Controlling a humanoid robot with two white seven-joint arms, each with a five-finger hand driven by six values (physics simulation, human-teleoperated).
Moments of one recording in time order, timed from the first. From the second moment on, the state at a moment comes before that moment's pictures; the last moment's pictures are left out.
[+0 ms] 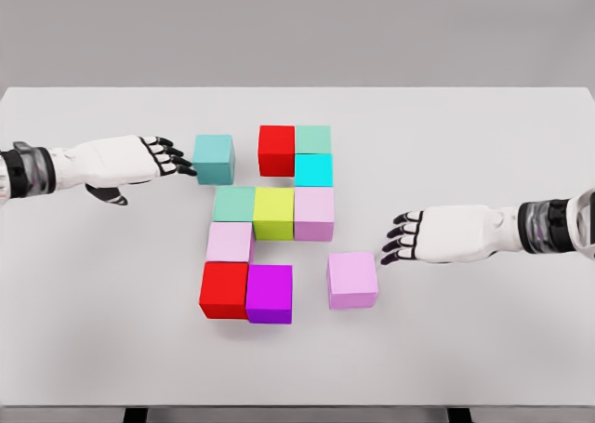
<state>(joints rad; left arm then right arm) -0.86 0.89 -1.05 -1.30 -0.56 -0.61 -0.20 -0.77 -1.01 1.04 -1.73 0.59 -0.61 0.47</state>
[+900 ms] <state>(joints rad) -0.87 0.83 -1.05 -1.25 -0.57 -0.61 -0.21 -1.04 -1.01 1.26 -1.59 0.55 -0.61 0.41</state>
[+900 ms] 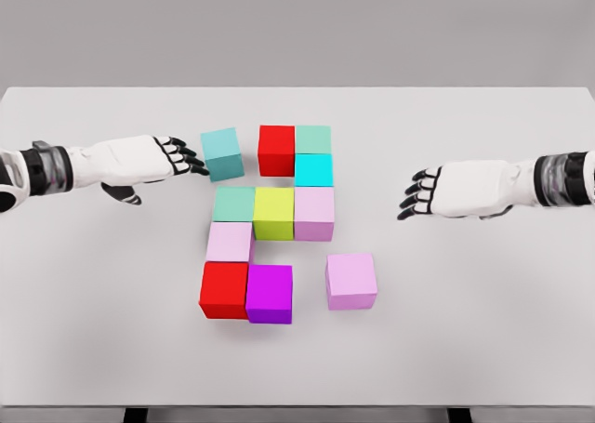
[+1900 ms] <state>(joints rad) -0.90 0.79 -1.05 -1.15 -0.57 -0.61 -0.22 -1.04 -1.01 1.36 -1.74 0.51 -0.61 0.37</state>
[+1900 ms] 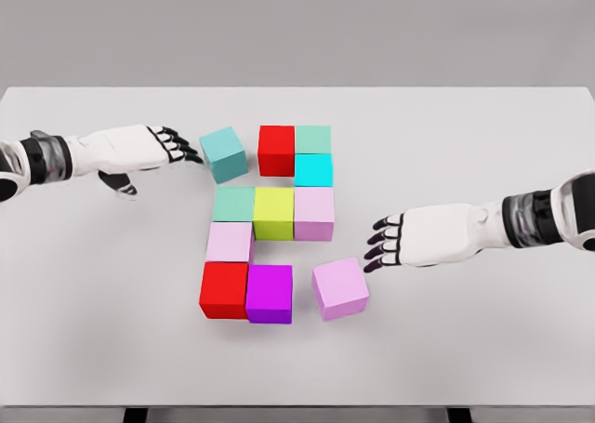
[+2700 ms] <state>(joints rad) -0.94 0.70 -1.05 -1.02 -0.57 -0.61 -0.23 -1.07 -1.15 1.43 -1.74 0.47 -0.61 0.18</state>
